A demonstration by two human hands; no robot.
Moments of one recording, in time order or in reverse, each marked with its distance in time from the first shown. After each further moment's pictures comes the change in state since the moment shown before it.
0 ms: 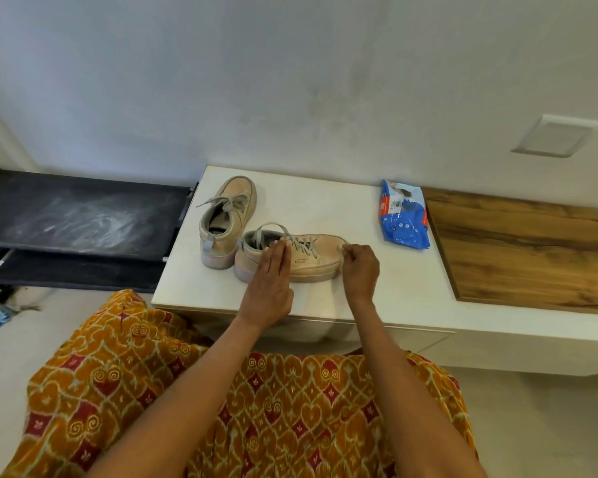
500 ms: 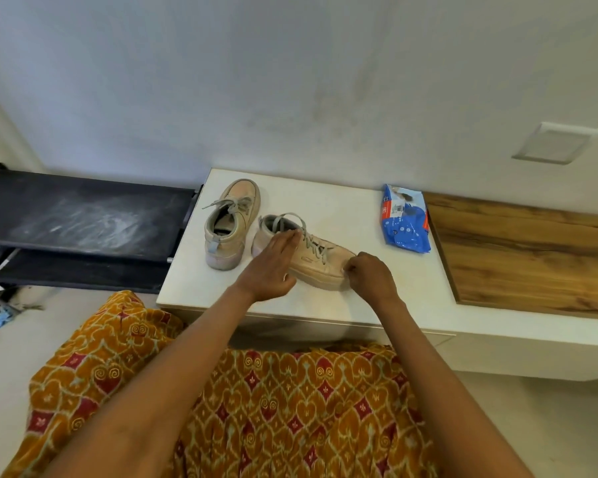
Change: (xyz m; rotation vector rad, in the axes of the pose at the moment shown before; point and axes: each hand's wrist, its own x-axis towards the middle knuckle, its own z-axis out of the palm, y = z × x) left_hand 0.033 -0.031 -0.018 -0.324 -0.249 0.076; right_hand 0.010 0.003 -0.035 -0.562 -0.386 -0.325
